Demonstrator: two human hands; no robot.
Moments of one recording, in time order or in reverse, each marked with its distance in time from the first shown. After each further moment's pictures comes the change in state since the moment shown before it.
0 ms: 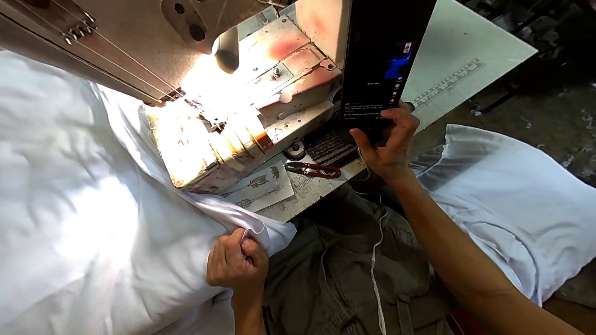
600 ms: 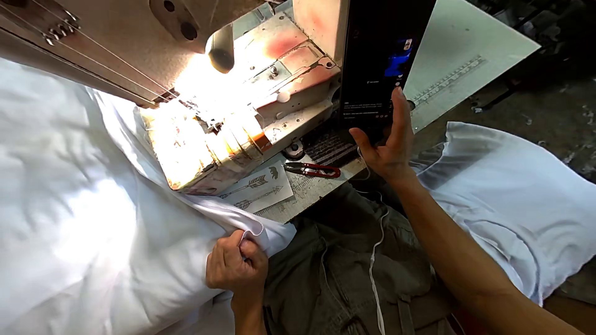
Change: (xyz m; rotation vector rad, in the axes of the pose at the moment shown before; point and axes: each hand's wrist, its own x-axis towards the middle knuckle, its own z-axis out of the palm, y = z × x) left_hand 0.000 0.000 -0.001 -0.011 -0.008 0.004; right_hand 0.003 -0.002 -0.003 -0.067 -0.047 -0.021
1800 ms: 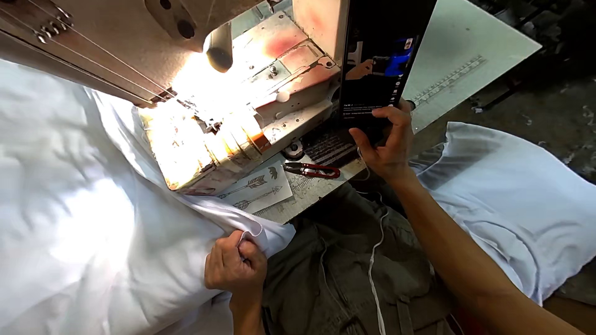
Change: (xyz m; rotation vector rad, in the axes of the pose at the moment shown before) left_hand 0.000 0.000 -0.001 -0.005 -0.011 -0.010; right_hand 0.001 0.000 0.001 0.014 0.011 0.005
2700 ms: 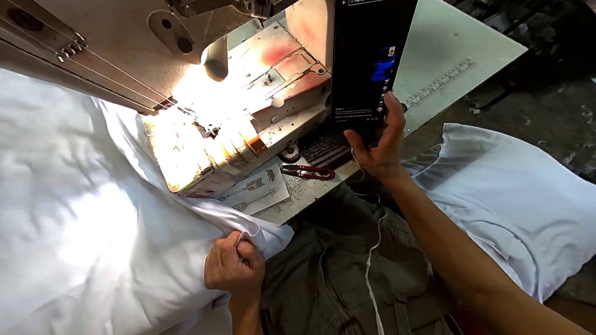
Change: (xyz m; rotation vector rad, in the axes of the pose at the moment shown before) left_hand 0.000 0.000 0.000 0.017 0.004 0.008; right_hand -0.003 0.002 -0.001 0.038 -0.007 -0.016
